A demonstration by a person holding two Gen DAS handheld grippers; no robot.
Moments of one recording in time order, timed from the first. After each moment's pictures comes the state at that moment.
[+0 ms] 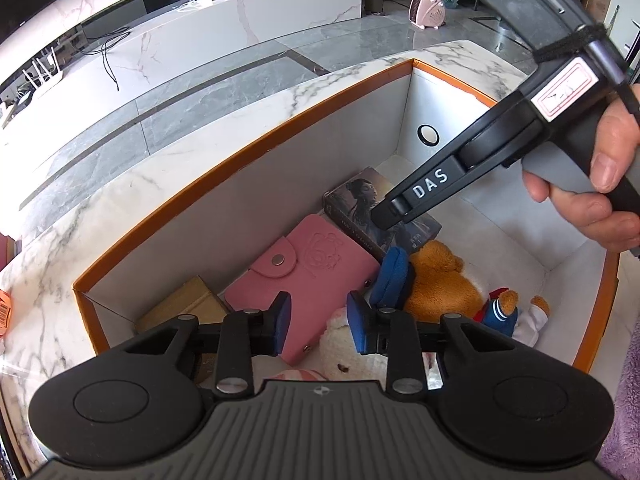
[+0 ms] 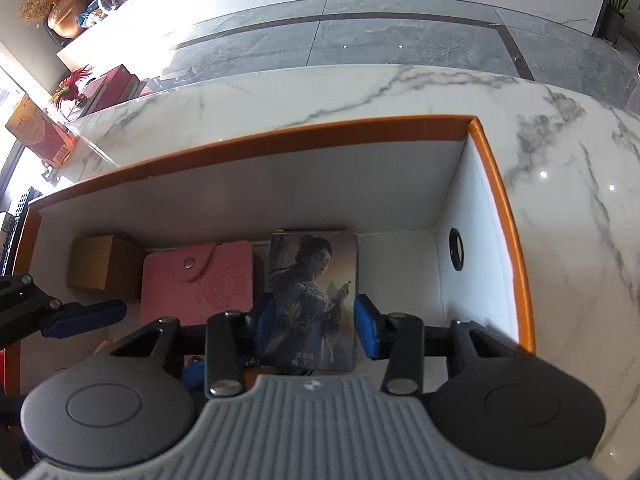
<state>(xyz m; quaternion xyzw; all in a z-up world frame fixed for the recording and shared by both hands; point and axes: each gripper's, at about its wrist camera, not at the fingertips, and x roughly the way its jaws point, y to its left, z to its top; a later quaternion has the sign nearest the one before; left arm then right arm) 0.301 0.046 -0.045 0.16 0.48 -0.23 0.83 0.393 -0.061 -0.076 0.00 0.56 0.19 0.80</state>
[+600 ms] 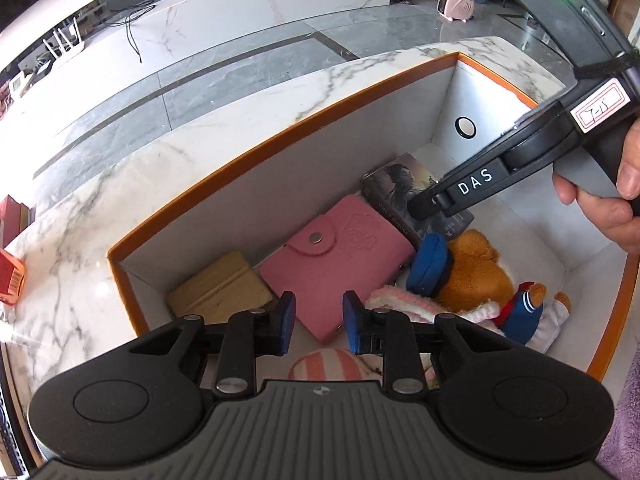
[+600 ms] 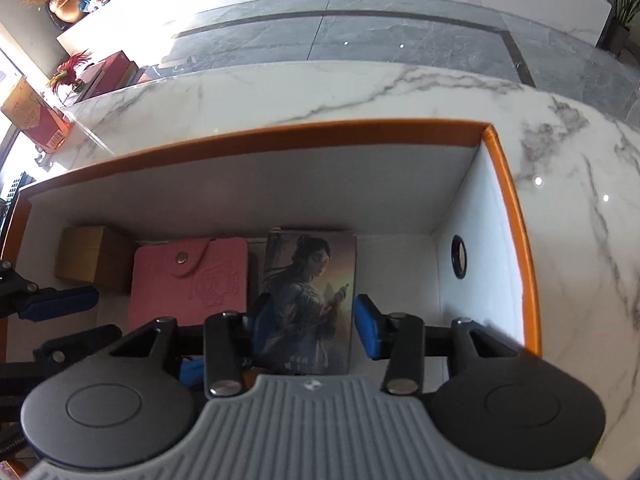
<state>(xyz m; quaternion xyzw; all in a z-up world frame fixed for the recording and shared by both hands) 0.313 0.069 -0.044 0.14 0.51 -0.19 0.83 0.400 -0.058 -0.081 -0.02 0.57 0.19 0.80</state>
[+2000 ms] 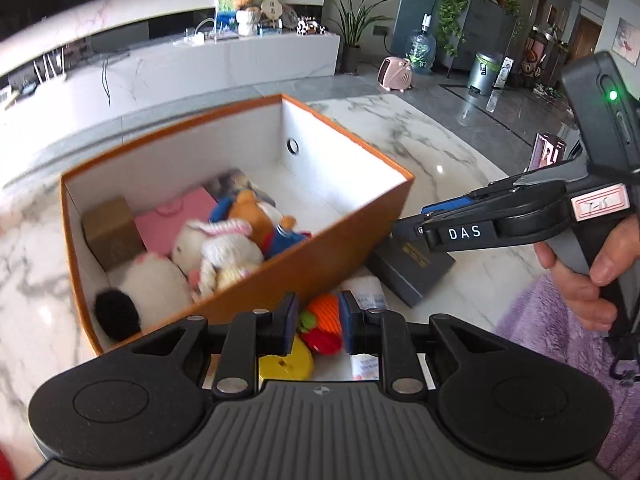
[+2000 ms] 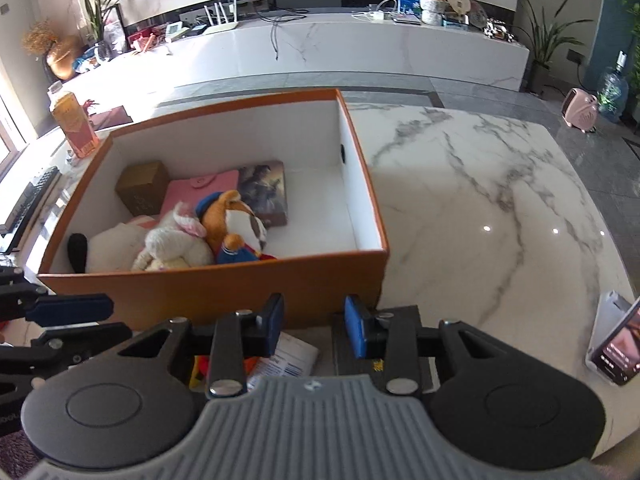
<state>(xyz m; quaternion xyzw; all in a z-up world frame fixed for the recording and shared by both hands) 0.148 0.015 -0.009 0.05 0.42 -0.25 0.87 0.186 -0.146 -0.021 -0.02 0.44 0.12 0.89</state>
